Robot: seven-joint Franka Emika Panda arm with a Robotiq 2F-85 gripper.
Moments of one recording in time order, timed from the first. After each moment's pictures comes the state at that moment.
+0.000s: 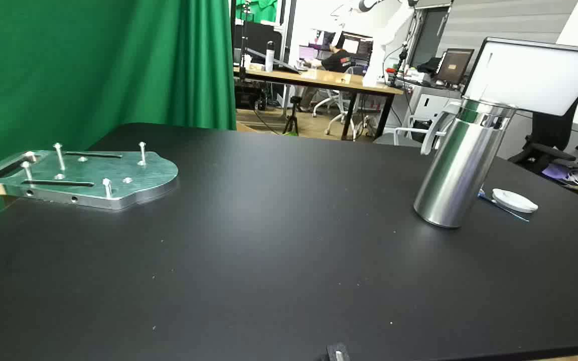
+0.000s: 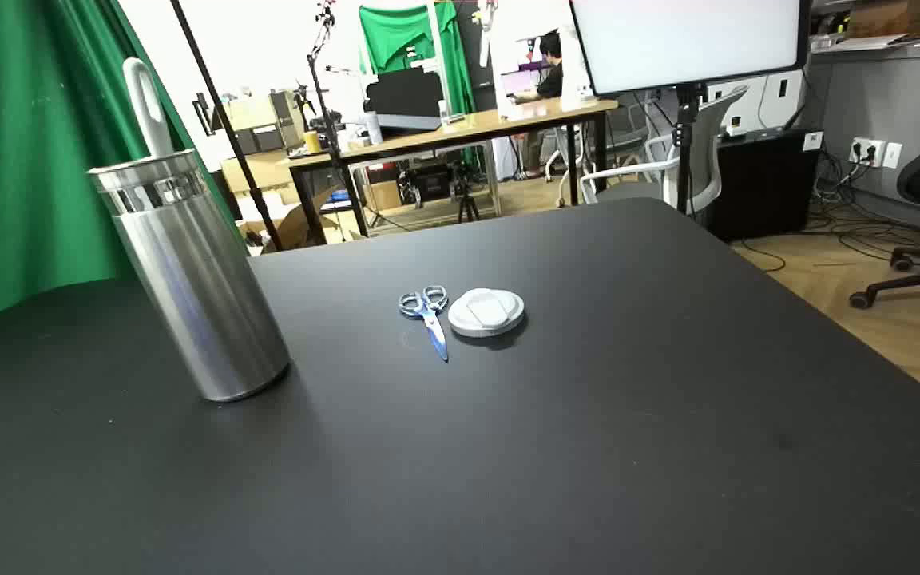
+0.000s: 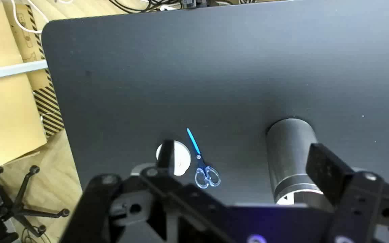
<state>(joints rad) -0.19 -0.83 -0.06 -2.68 -0.31 1.95 -0.10</state>
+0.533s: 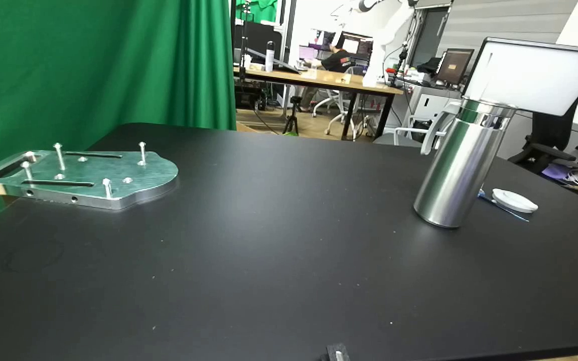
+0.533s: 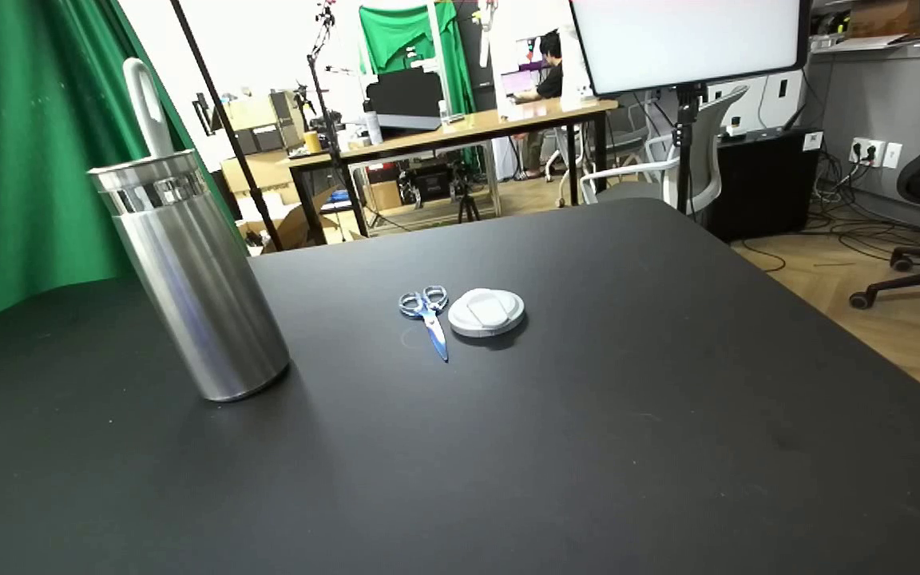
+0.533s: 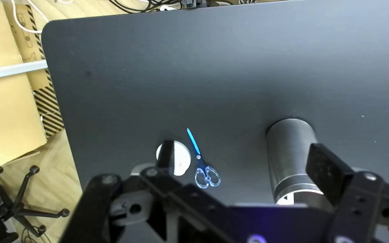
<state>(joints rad) -0.19 -0.83 -0.06 -2.68 -0.31 1.95 -0.10</state>
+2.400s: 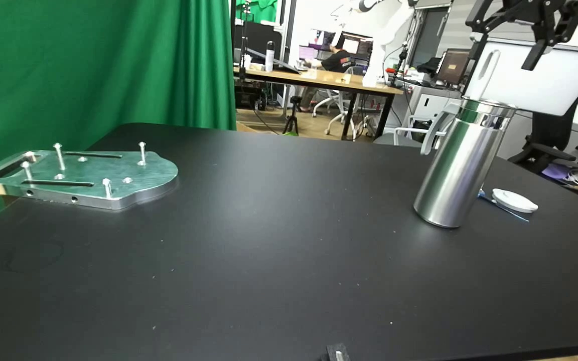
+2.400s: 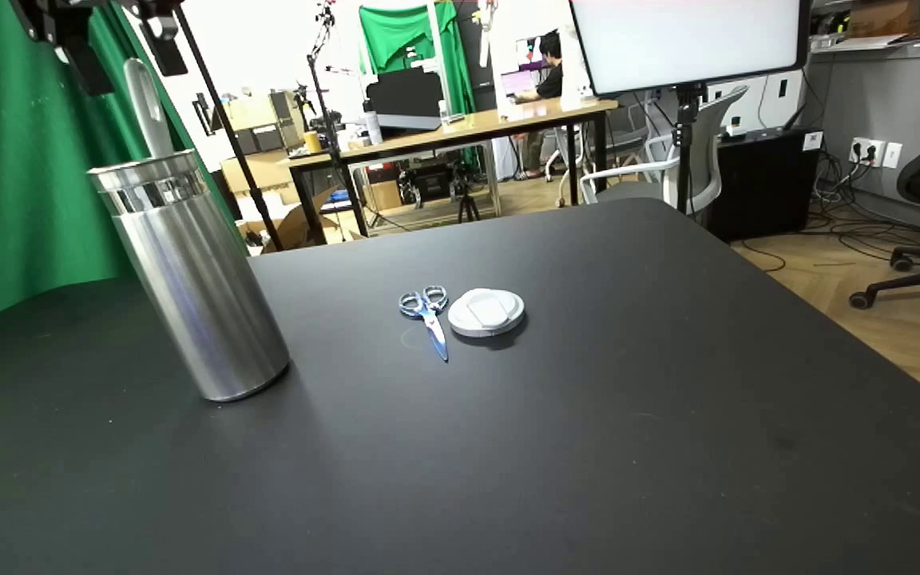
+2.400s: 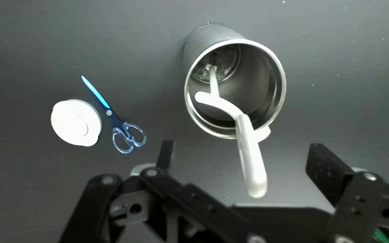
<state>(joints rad) -0.11 -0.21 -0.05 -2.36 0.01 2.22 0.04</state>
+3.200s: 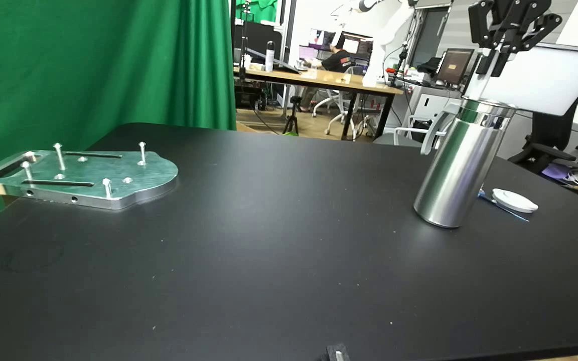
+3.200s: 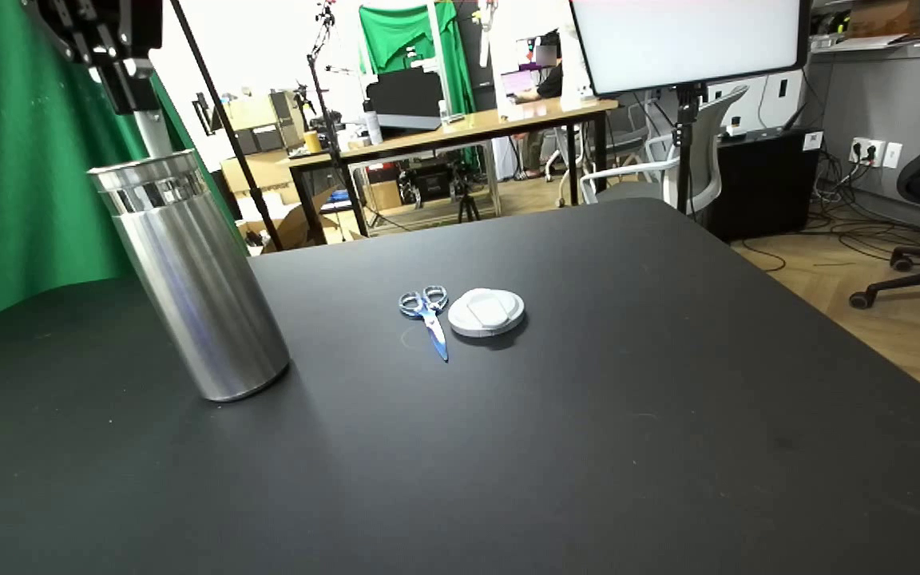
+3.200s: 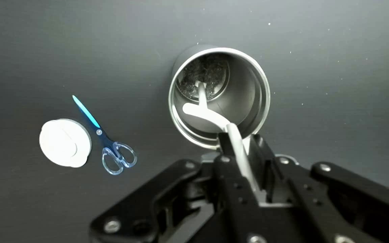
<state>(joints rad) -0.09 -0.13 -0.05 -2.26 0.04 2.09 0.04</state>
